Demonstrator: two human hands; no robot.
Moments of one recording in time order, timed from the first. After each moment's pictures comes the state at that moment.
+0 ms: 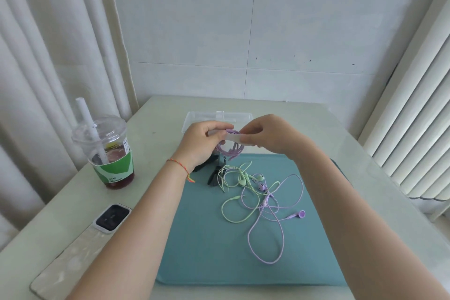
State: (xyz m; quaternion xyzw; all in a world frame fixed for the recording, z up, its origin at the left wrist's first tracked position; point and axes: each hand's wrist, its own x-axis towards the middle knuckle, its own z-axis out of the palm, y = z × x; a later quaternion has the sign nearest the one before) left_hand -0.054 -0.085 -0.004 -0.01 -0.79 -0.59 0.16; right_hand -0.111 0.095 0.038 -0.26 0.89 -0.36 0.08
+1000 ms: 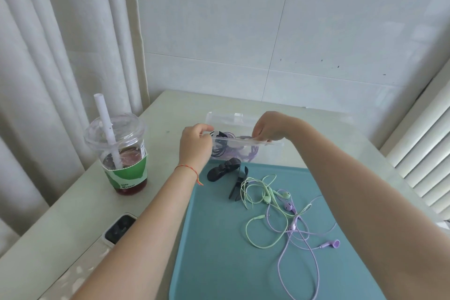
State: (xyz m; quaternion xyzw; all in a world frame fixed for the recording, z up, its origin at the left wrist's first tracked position) left_hand -0.102 -0.150 -0.048 0.20 -0.79 -0.52 0.25; right_hand -0.210 0.019 0.030 -0.27 0.95 -0.05 0.13
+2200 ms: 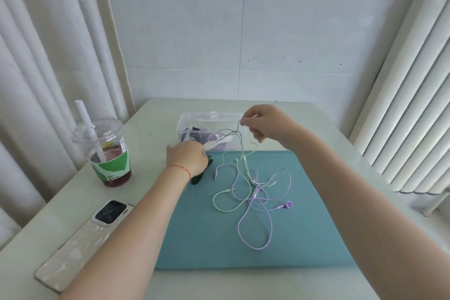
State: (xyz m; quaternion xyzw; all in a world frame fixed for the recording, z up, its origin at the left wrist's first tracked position) left_hand -0.045 -0.078 -0.027 0.15 -0.98 -0.04 0.09; right_hand -0.115 0.113 0.047 -0.22 0.84 -0.49 0.09
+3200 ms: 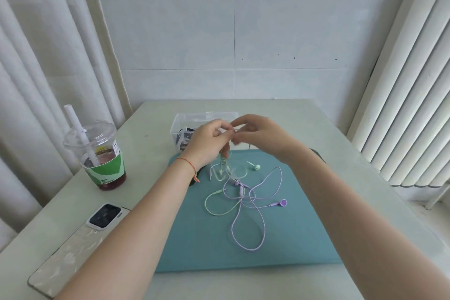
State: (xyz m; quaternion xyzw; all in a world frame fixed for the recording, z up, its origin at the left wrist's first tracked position) left_hand -0.048 -0.034 0.005 -0.01 -0.83 -0.53 0.13; right_hand -0.093 0.126 0.027 -0.25 0.83 -0.49 0.10
